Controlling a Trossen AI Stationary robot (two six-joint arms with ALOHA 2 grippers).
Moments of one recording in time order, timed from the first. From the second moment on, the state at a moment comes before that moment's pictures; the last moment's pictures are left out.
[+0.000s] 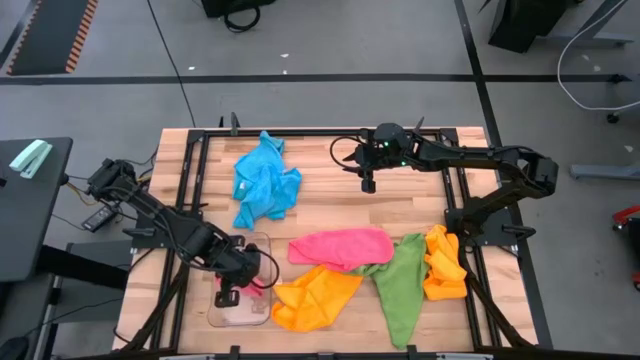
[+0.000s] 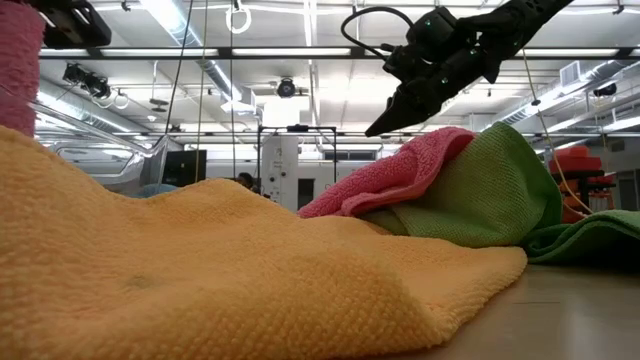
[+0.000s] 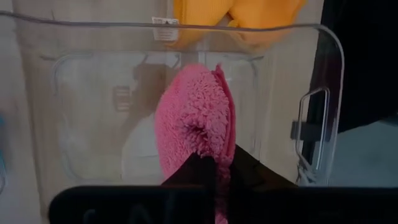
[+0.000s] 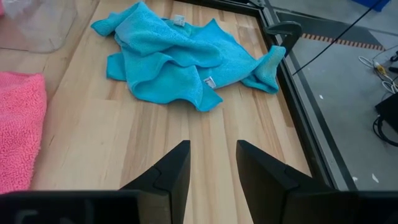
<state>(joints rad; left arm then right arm) -0.58 1.39 1.13 -0.98 0.09 -0.65 -0.45 1.39 0.86 -0.03 -0.22 -0.41</state>
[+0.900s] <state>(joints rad) -0.60 1.39 1.15 -1.08 -0.09 -0.22 -0.45 1.39 0.86 -0.03 -0.23 -0.40</state>
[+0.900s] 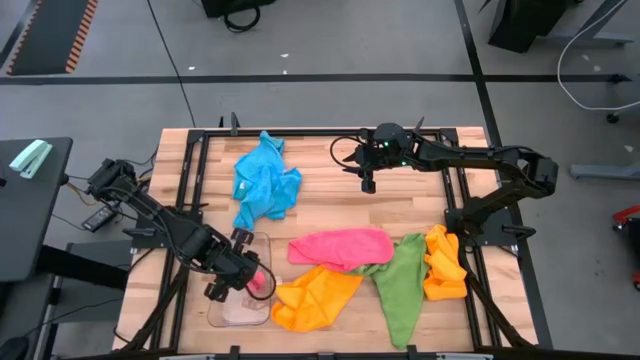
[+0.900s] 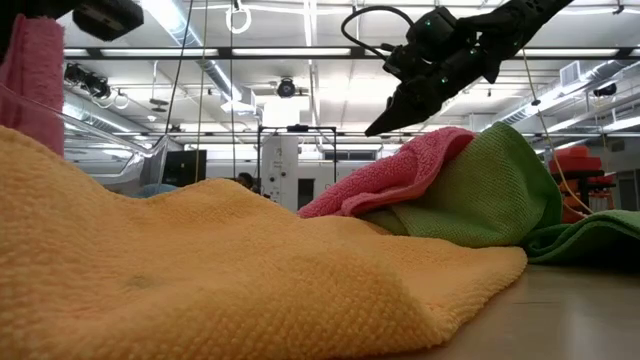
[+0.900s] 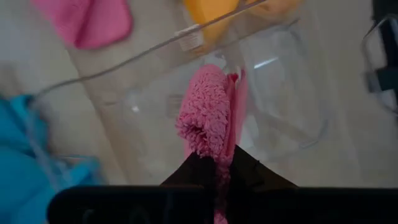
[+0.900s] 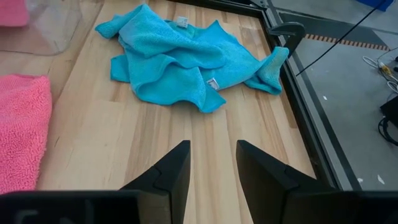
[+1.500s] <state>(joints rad) -0.59 1.39 1.23 -1.22 -0.30 -0.17 -0.45 1.39 0.86 -0.02 -0.23 -0.39</state>
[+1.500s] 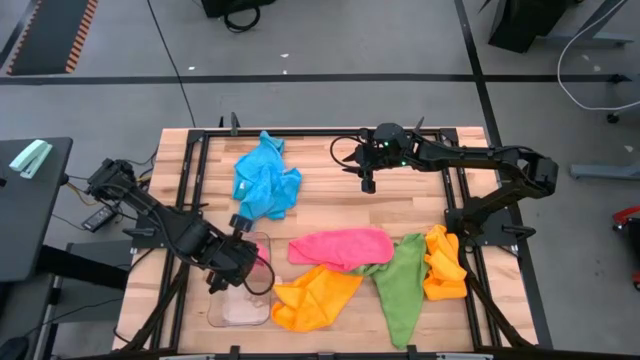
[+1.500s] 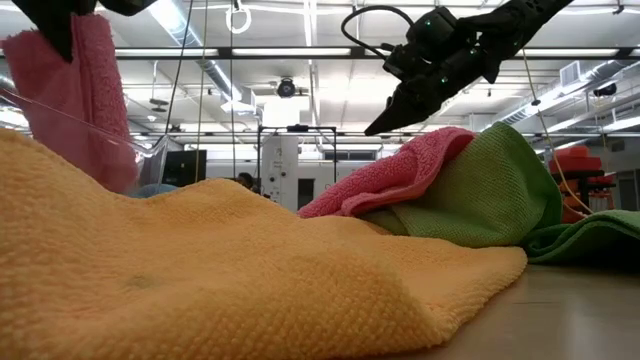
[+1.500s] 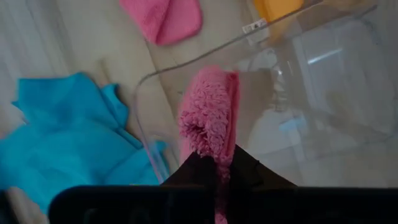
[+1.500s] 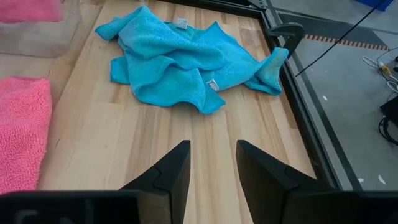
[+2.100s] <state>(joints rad) -0.67 1.39 1.17 -1.21 -0.38 0.18 -0.45 1.39 0.86 -0.02 -0.23 -0.36</state>
